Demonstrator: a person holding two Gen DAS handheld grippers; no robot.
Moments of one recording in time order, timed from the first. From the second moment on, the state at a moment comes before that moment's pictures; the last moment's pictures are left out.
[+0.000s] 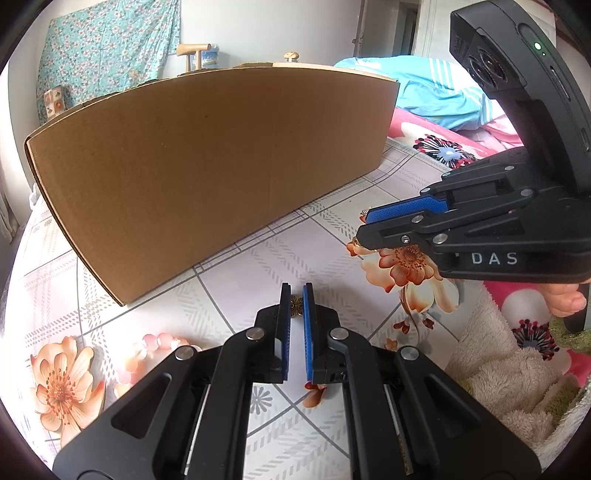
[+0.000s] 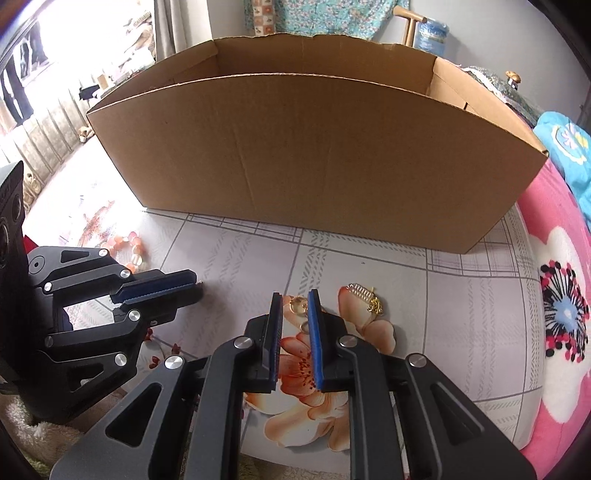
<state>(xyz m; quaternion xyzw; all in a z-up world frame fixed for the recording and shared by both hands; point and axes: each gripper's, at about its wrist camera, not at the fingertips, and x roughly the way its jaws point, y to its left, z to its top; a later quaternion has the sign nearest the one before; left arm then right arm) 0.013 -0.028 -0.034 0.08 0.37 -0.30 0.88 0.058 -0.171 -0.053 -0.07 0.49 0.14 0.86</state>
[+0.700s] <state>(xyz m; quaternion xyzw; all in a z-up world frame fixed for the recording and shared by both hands) 0.016 -0.030 -0.035 0.08 0.37 -0.30 0.88 0.054 -0.186 -0.059 -0.05 0.48 0.15 0.86</state>
